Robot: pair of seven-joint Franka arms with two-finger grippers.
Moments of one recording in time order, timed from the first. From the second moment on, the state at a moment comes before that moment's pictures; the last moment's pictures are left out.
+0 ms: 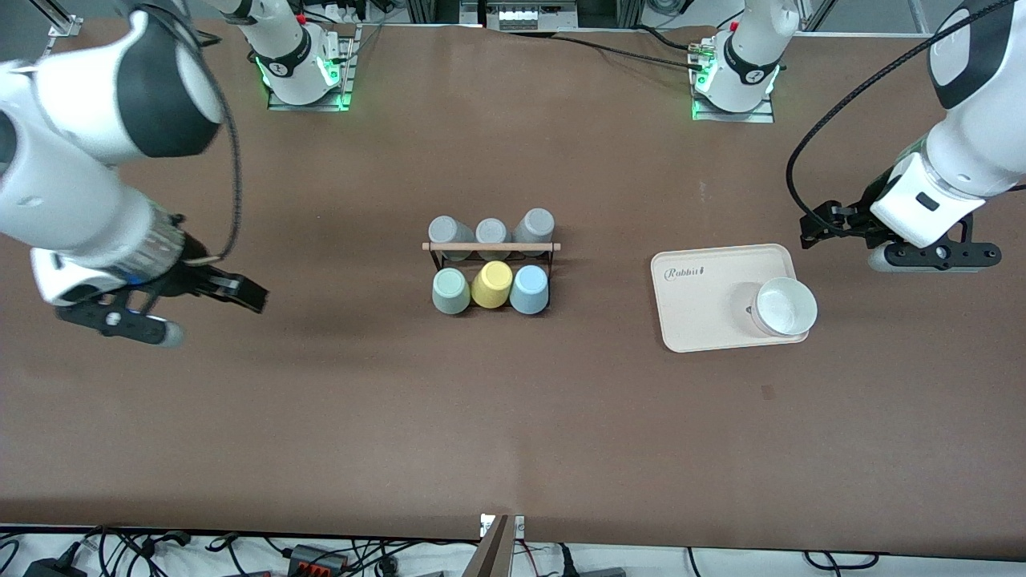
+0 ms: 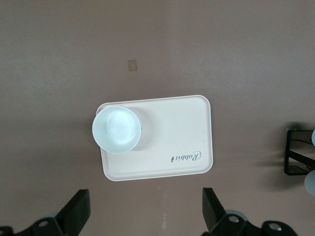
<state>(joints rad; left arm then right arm) 0.00 0.07 -0.10 -1.68 -0.02 1.73 -0.13 0.20 0.38 -0.02 -1.25 0.00 1.65 0.42</state>
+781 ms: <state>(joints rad) 0.00 0.07 -0.11 -1.68 -0.02 1.73 -0.09 0.07 0.03 -0.02 -1.65 -0.03 1.69 0.21</state>
